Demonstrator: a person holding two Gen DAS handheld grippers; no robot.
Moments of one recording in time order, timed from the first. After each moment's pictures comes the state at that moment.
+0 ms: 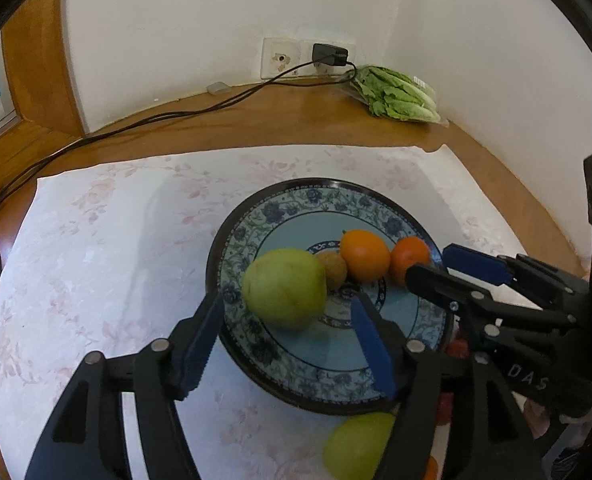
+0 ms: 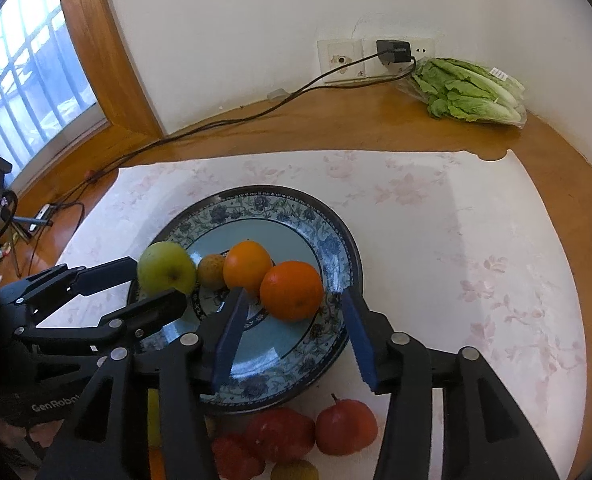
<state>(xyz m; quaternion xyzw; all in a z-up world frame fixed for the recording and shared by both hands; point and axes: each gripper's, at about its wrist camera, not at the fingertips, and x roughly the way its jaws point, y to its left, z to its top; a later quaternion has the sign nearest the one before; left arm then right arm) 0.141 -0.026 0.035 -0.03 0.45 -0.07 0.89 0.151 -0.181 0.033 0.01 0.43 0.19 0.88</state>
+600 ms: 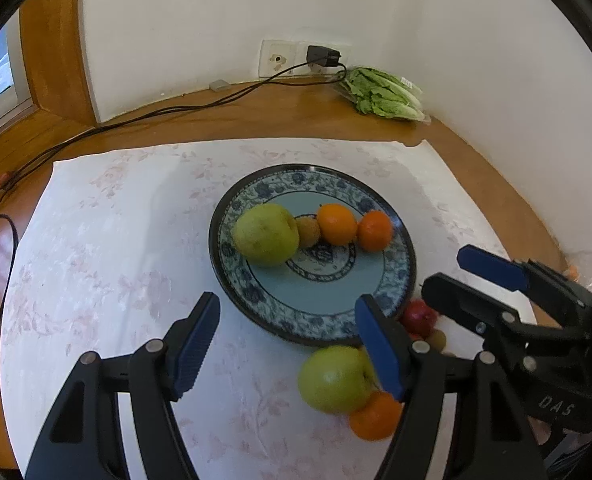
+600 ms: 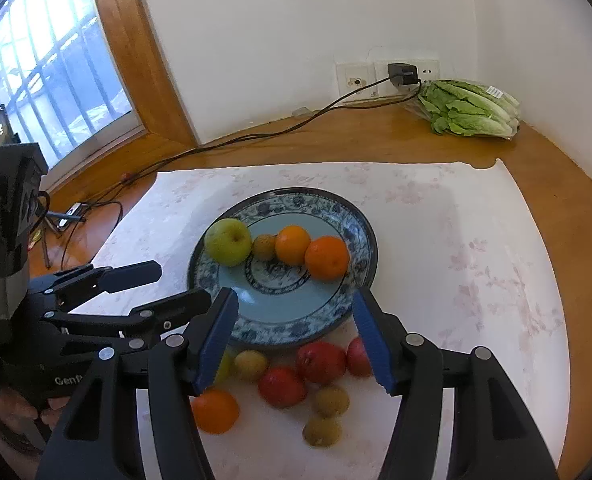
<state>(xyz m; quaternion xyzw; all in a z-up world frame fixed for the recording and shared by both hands) 0.096 -0.025 0.059 -0.04 0.46 -0.08 0.89 0.091 -0.186 0.066 0.02 0.41 0.22 0.89</state>
